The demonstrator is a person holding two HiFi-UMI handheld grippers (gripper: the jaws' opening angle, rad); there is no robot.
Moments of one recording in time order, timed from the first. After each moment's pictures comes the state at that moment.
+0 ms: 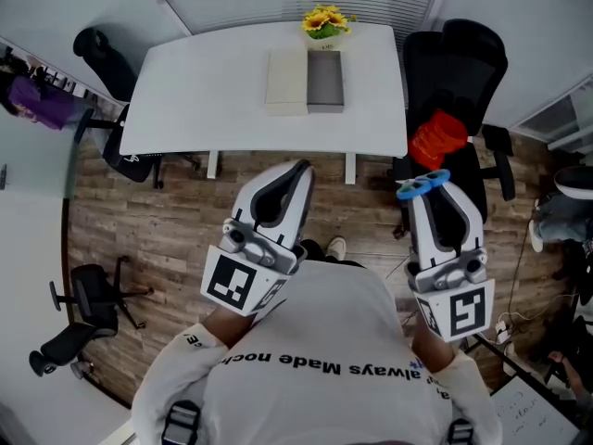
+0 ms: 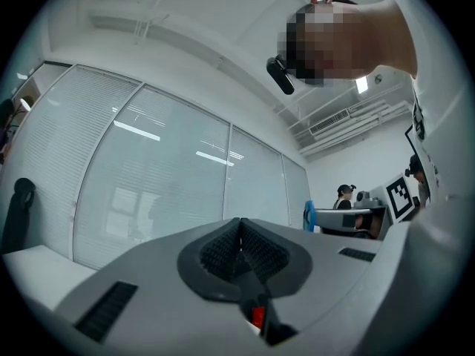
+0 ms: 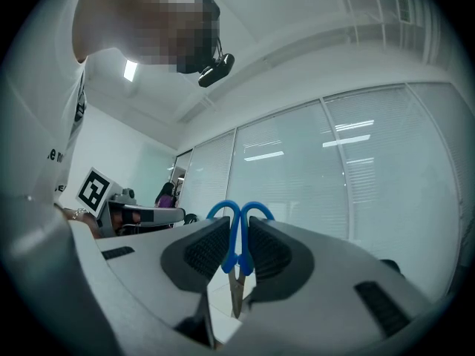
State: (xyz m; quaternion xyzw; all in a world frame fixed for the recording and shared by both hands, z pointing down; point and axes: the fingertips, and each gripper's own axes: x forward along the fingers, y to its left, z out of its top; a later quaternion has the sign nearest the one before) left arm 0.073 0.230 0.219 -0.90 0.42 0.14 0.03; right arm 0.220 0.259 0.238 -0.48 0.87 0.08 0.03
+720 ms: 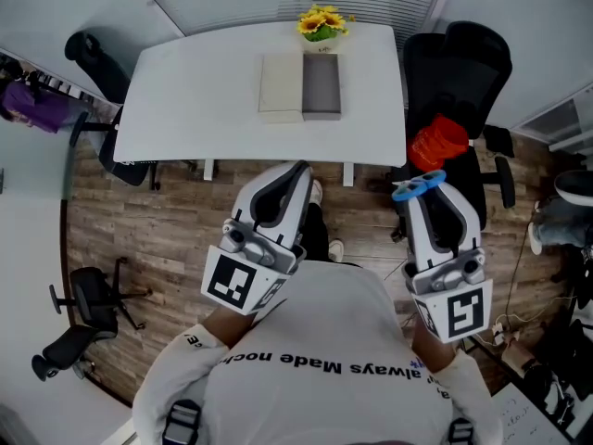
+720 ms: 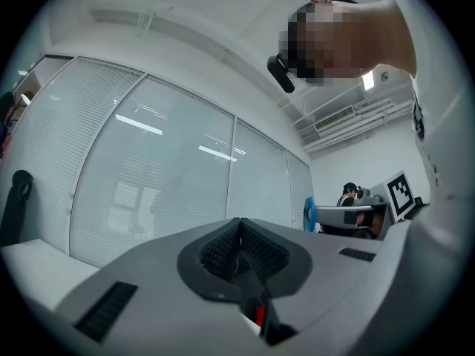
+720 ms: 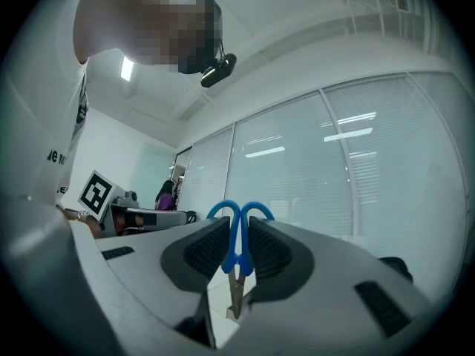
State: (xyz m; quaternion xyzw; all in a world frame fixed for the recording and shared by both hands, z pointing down) left arm 0.084 0.180 0.237 -0.90 0.43 0.13 0.01; right arm 0.226 0.212 0.250 -0.47 0.88 0.06 0.02
